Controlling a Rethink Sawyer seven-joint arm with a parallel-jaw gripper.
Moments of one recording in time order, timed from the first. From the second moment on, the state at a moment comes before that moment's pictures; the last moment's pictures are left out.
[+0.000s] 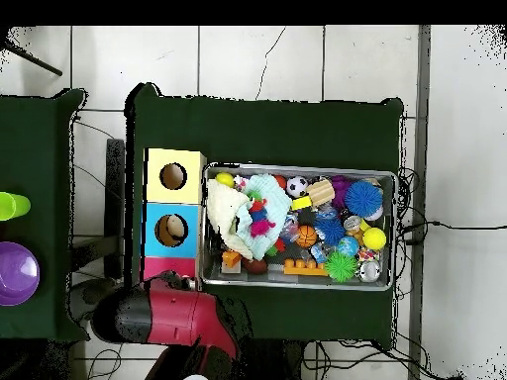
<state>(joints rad) 0.32 -0.74 -0.30 1.97 0.22 0.44 1.58</state>
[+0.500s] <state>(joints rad) 0.34 -0.74 -0.30 1.95 0.26 0.44 1.59</state>
